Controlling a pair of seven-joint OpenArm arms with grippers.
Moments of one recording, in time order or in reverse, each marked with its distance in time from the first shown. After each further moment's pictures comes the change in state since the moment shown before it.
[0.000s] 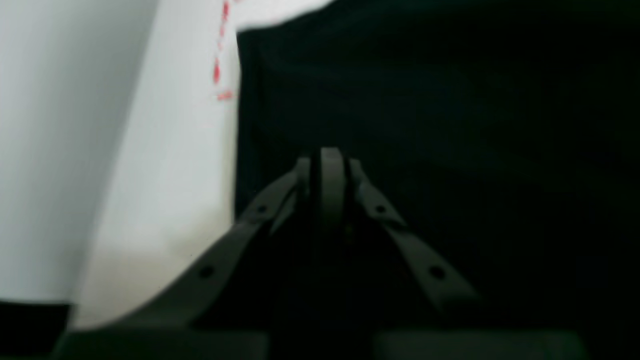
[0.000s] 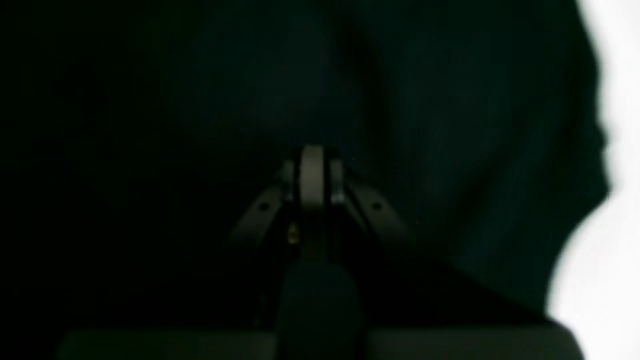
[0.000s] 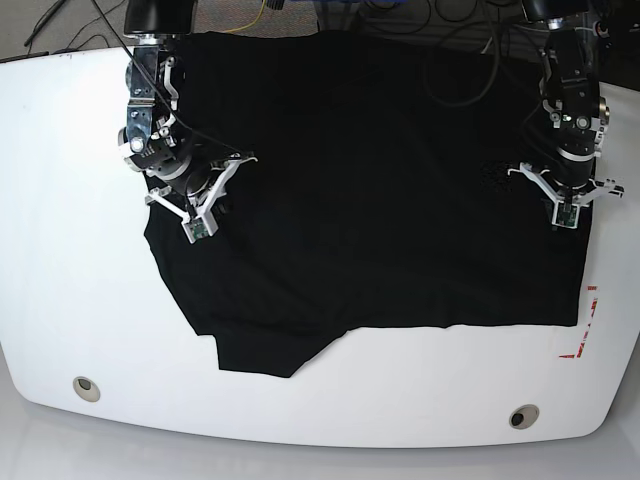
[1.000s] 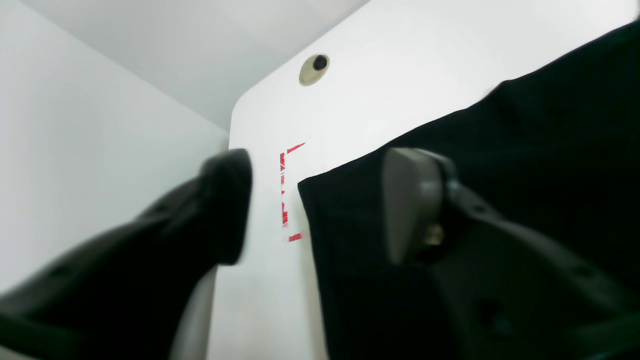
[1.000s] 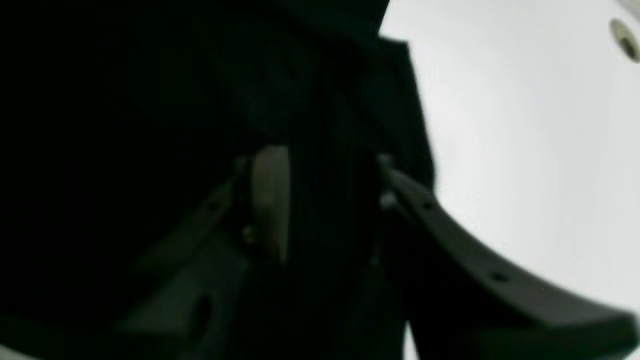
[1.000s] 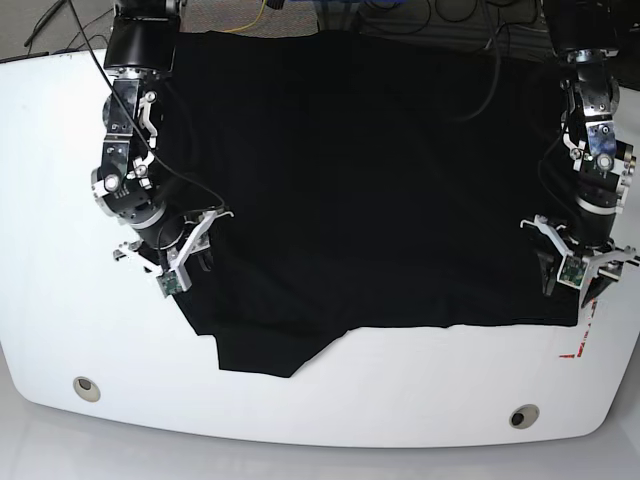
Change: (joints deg) left arm -7.9 -8.7 5.4 10.6 -0.7 -2.2 2.1; right arm 9.7 3.1 0.4 4.2 -0.8 -0.2 -1.2
